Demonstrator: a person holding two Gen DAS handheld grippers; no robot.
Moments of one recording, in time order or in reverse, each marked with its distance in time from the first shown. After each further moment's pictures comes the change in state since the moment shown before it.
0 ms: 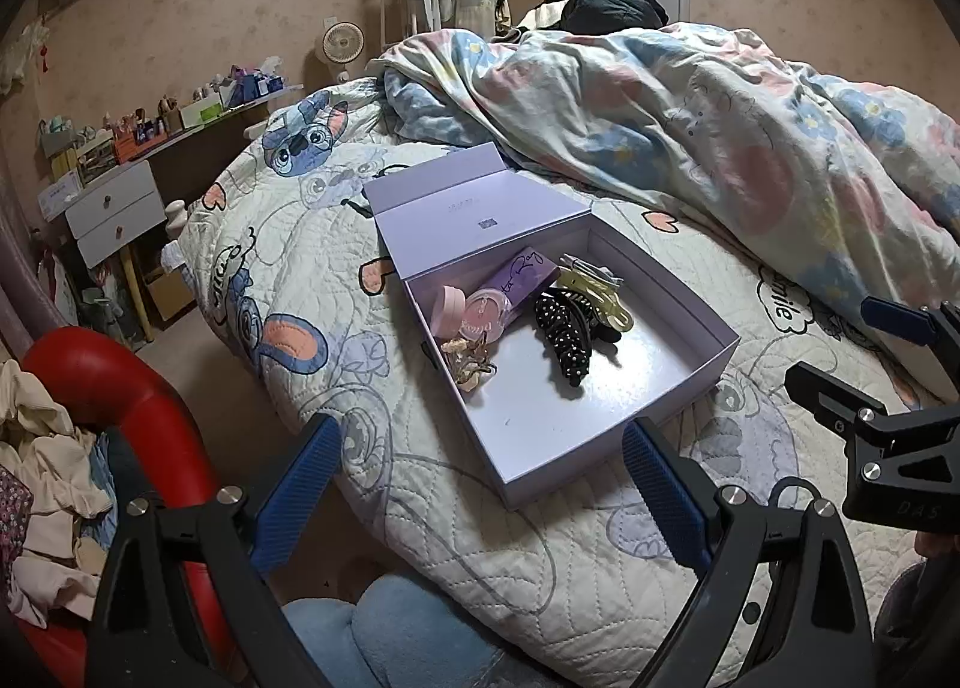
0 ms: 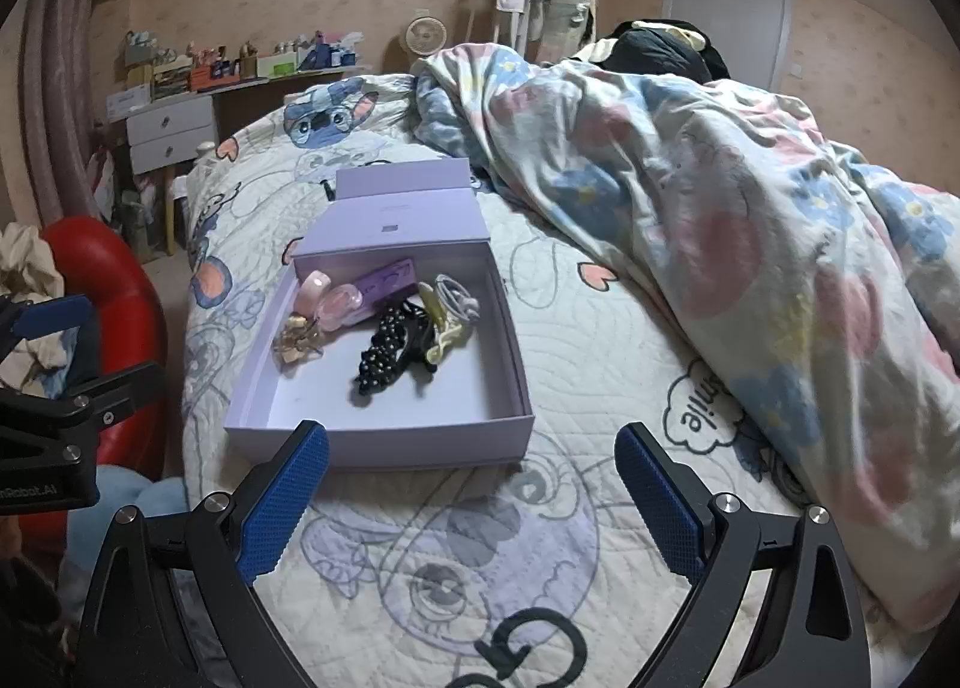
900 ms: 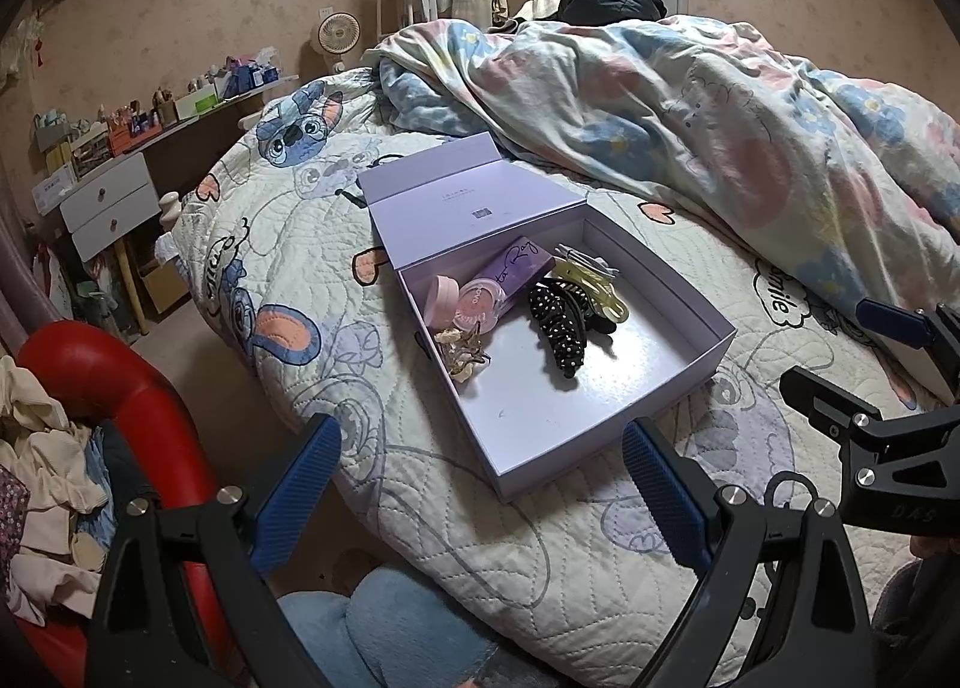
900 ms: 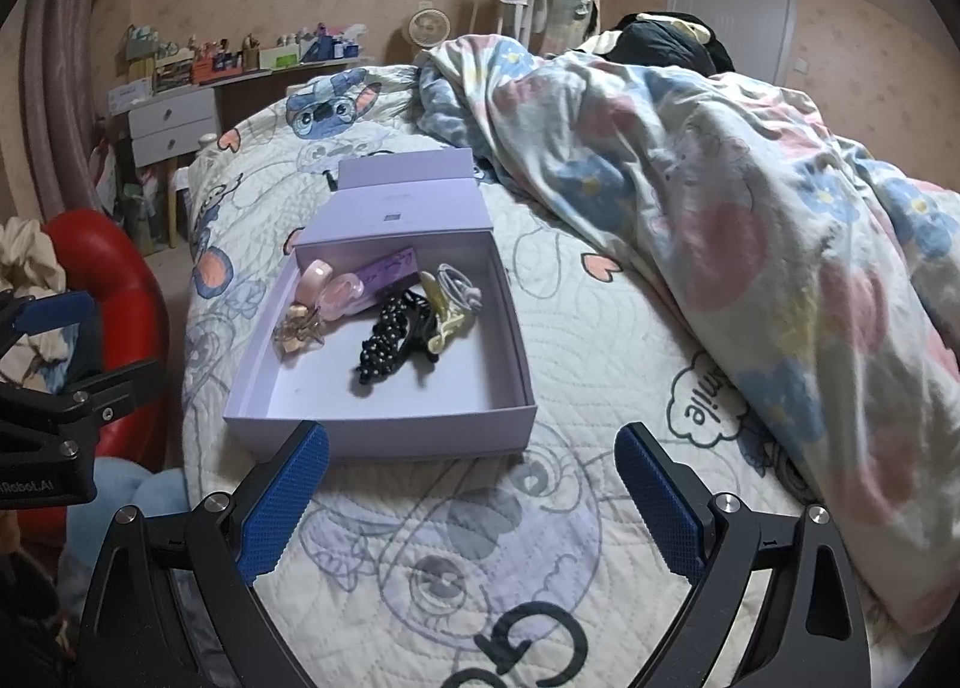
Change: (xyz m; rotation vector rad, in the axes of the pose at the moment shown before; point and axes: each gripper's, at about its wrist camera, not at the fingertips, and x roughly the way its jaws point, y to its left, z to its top) left arm 0.003 0.000 -0.001 -0.004 0.021 -0.014; right arm 0.003 0.000 -0.003 -0.003 0.020 0.008
